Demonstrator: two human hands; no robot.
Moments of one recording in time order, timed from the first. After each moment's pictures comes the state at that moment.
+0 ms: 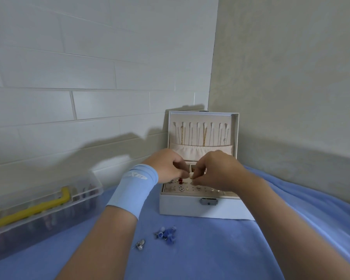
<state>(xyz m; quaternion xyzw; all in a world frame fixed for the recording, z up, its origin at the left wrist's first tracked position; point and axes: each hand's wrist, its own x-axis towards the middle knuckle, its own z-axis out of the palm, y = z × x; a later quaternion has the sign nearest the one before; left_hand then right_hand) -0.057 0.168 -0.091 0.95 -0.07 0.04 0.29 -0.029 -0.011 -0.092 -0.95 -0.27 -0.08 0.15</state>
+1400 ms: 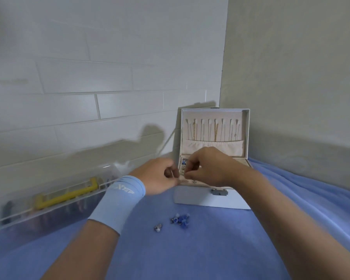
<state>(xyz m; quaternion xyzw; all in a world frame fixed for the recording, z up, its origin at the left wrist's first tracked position) -0.115 0.201 -0.107 0.96 -0.04 0.07 0.25 -0.061 0.017 -0.084 -0.90 -0.37 -0.03 0.23</state>
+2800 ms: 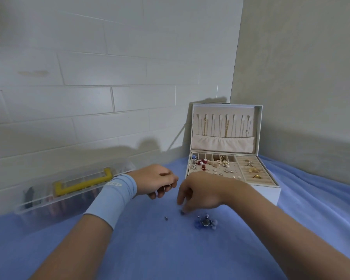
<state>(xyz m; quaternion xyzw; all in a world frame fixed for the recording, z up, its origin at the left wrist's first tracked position) -0.141 0.231 -0.122 0.90 0.00 -0.07 0.42 -0.094 0.050 -0.119 -0.89 -0.43 0.12 0.09</state>
